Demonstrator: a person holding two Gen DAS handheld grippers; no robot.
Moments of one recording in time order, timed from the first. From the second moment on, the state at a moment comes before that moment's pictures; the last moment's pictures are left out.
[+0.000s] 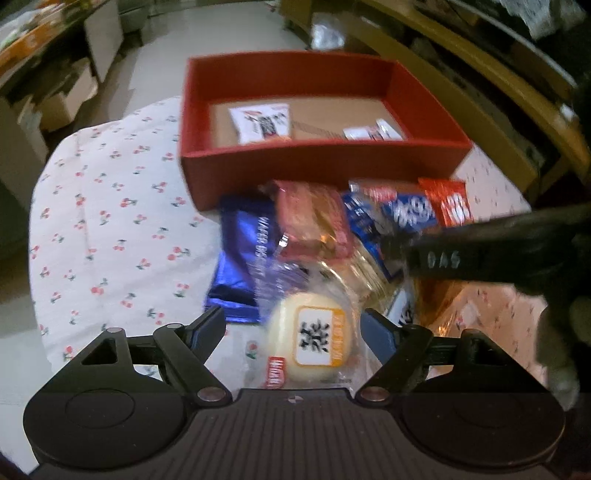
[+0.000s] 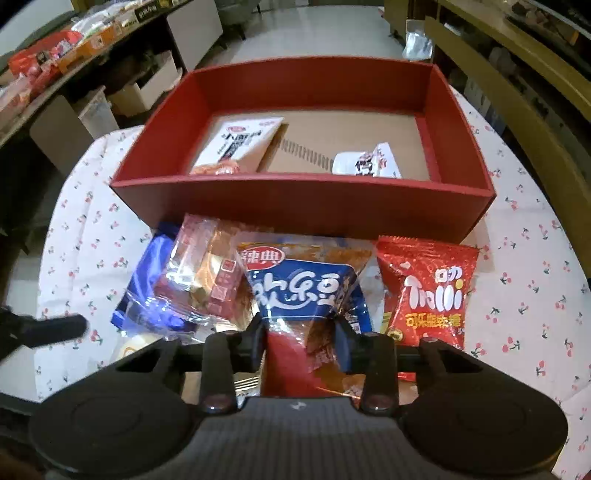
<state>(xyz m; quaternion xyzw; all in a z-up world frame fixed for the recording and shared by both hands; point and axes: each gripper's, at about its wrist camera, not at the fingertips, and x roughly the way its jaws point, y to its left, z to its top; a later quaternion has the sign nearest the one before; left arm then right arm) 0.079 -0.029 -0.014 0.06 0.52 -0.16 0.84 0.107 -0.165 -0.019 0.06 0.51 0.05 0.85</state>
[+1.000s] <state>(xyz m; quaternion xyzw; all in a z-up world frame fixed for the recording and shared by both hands) 0.079 -0.034 -0.003 0.05 0.51 -0.14 0.85 0.077 -0.183 0.007 0.08 0.48 0.08 0.87</state>
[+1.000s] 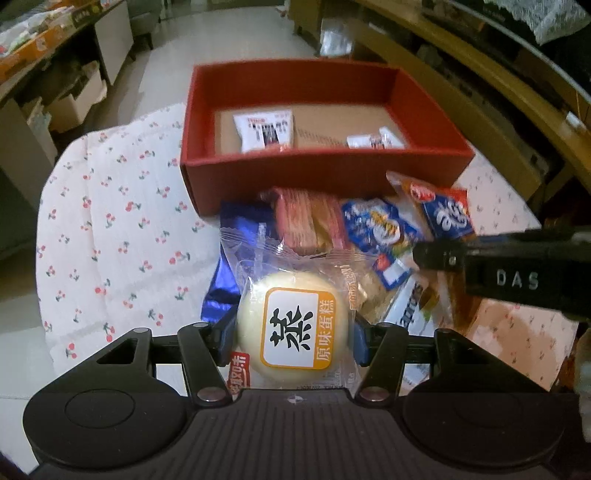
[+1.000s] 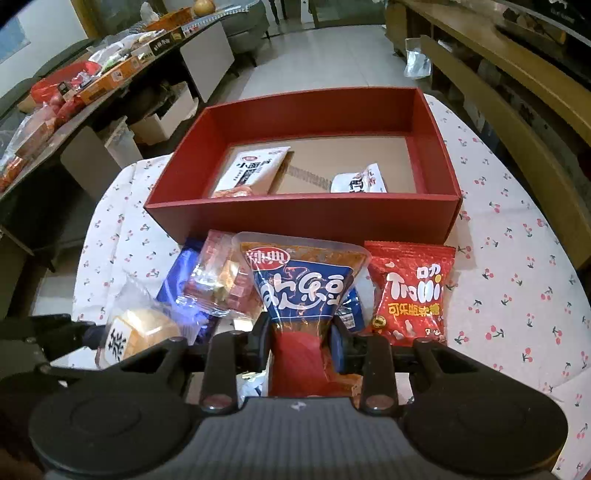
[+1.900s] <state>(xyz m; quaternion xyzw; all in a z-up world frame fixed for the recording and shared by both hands) 0.168 -0.063 0.036 0.04 0.44 -0.12 0.89 0.143 -0.198 0.047 0.11 0.41 0.05 0.90</state>
